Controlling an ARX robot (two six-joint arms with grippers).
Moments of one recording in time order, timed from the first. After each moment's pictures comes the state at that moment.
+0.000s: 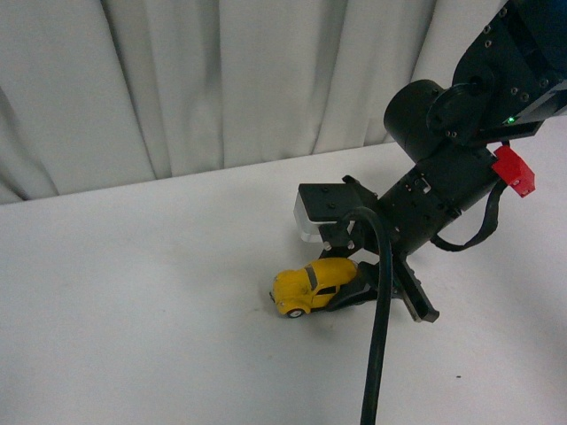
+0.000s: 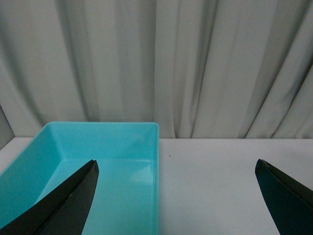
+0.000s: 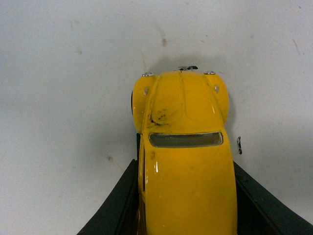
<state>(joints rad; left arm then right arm) 0.00 0.01 0.01 0.00 0.00 0.00 0.01 2.21 1.19 -0.42 -0.64 -1.43</state>
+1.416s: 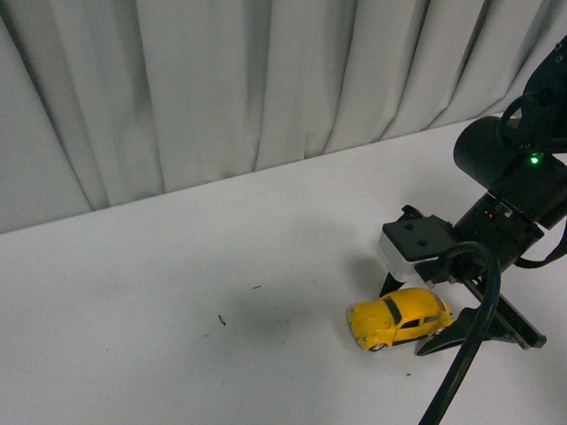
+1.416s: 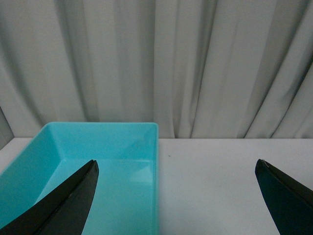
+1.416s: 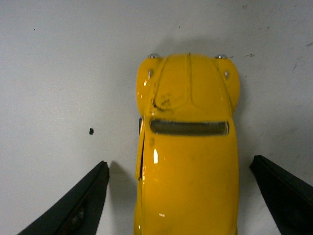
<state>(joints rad) 0.00 0.01 0.01 0.00 0.00 0.00 -0.32 2.10 0.98 -0.57 -0.56 -1.75</state>
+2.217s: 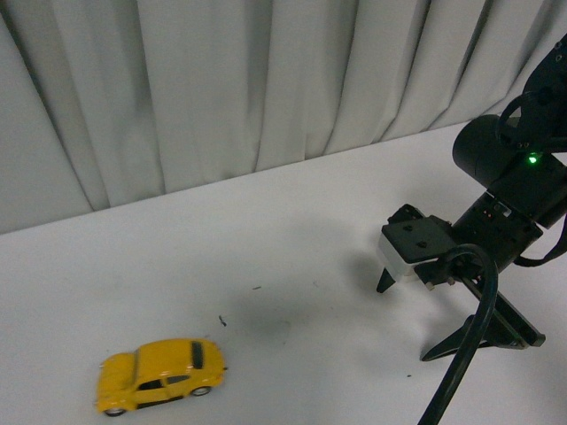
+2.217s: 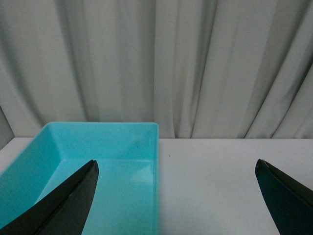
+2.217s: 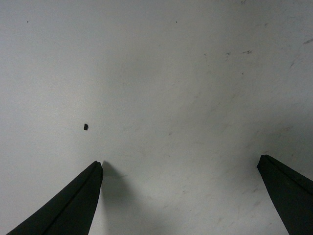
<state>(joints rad) 0.00 0.01 0.01 0.00 0.00 0.00 -0.31 2.09 0.99 -0.56 -0.54 -1.76</state>
